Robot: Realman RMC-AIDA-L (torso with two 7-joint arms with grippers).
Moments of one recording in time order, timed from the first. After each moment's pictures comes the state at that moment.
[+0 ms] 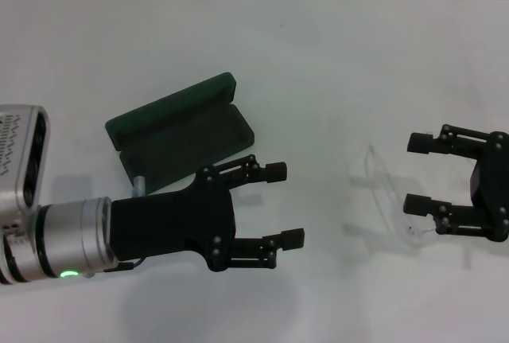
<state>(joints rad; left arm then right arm) -0.42 -2.01 1.57 0.33 1.07 1.64 -0.87 0.40 1.93 -1.11 -0.48 -1.44 -1.78 0.95</state>
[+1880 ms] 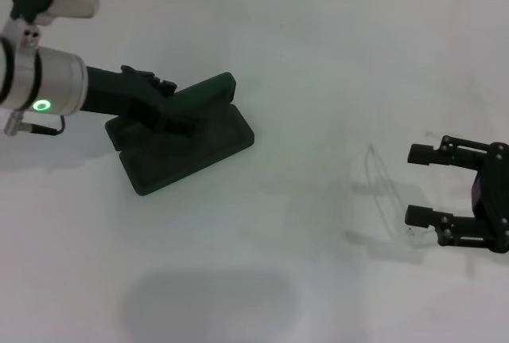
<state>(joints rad) -0.55 -2.06 1.09 1.01 2.25 1.28 -1.92 0.39 1.93 -1.11 -0.48 -1.45 -1.78 0.96</state>
